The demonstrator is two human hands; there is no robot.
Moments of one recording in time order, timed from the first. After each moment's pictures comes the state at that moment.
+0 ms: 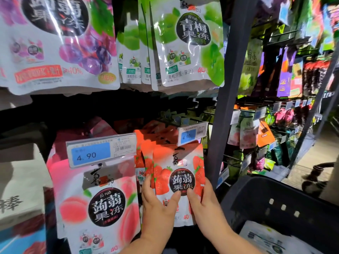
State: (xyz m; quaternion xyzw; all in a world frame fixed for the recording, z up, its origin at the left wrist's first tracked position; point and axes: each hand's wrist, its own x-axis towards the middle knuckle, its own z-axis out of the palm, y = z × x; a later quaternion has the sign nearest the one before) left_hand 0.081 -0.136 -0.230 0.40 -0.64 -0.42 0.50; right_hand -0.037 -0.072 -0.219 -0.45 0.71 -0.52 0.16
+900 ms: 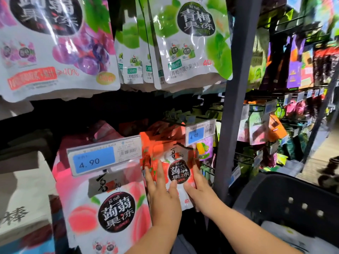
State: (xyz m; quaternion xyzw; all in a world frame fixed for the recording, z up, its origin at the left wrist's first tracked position) left_hand 0.072 -0.167 -0.219 0.43 -0.68 -0.31 0.50; right_hand -0.053 -0.138 -0.220 -0.53 0.70 -0.43 0.24
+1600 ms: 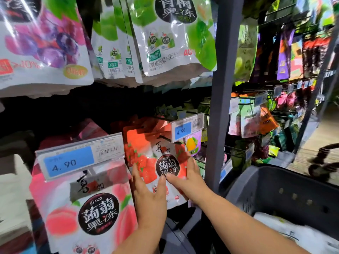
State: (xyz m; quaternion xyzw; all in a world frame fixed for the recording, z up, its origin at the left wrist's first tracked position) left_hand 0.074 -0.173 -0.230 0.44 -0.62 -0.37 0.53; right_hand -0.054 -0.148 -0.209 -0.48 0.70 -0.46 0.27
